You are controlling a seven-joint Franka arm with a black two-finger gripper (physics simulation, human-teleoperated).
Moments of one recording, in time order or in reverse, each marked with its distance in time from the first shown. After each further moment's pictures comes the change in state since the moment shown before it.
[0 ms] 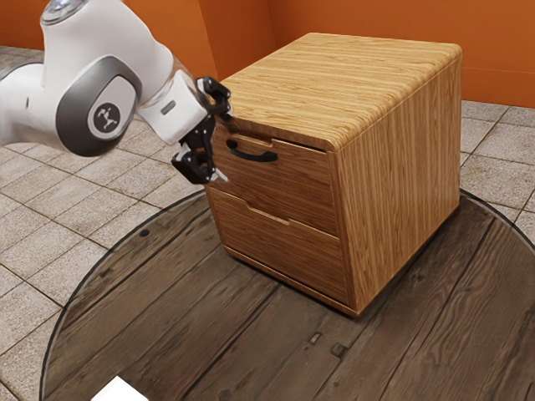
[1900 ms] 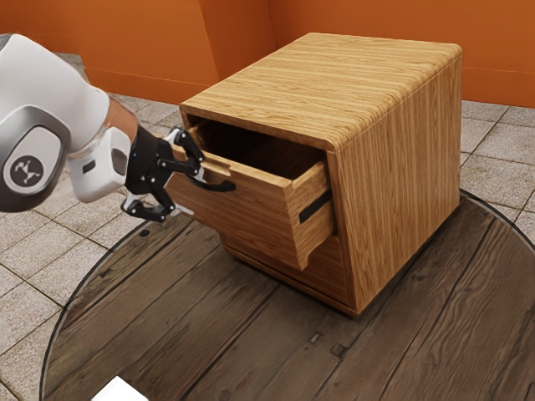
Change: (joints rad) arm -0.005 -0.288 0.001 -0.325 -0.002 0.053 0.427
